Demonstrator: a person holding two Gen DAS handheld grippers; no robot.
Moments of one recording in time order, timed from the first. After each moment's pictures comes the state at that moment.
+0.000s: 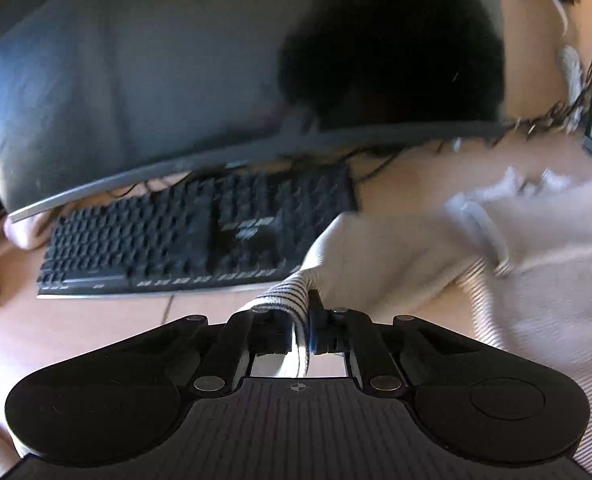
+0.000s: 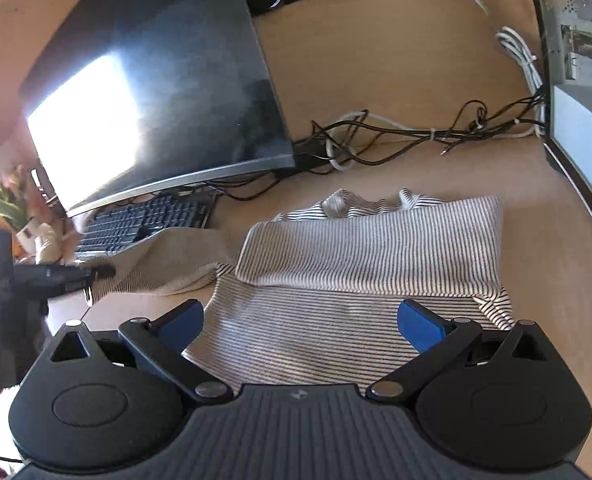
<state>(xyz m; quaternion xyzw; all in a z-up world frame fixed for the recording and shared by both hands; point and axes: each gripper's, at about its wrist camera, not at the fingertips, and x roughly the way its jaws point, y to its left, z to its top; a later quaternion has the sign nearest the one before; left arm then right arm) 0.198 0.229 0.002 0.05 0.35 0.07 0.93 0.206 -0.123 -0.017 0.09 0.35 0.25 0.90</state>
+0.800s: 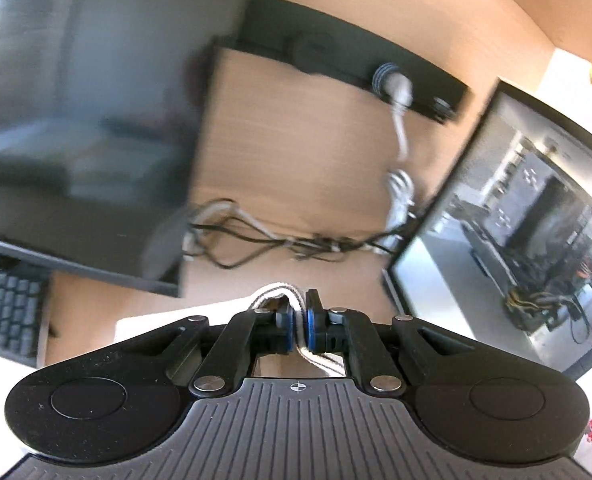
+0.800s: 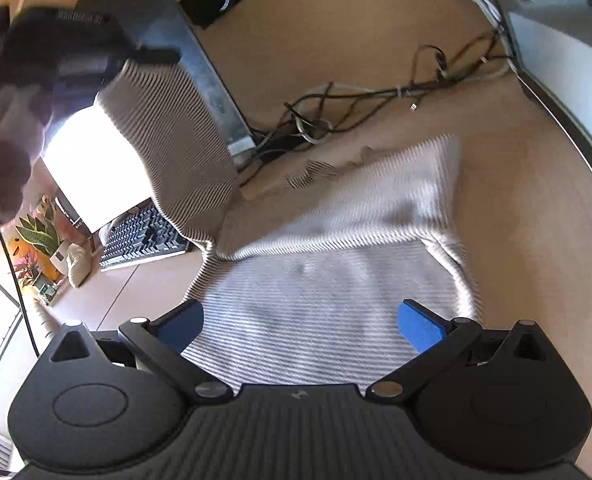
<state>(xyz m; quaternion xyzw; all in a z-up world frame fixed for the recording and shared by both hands) 0.303 0.019 0.109 -0.13 0.34 -0.09 0.93 0.210 -0.208 -0.061 0.18 0.37 0.28 0.87</state>
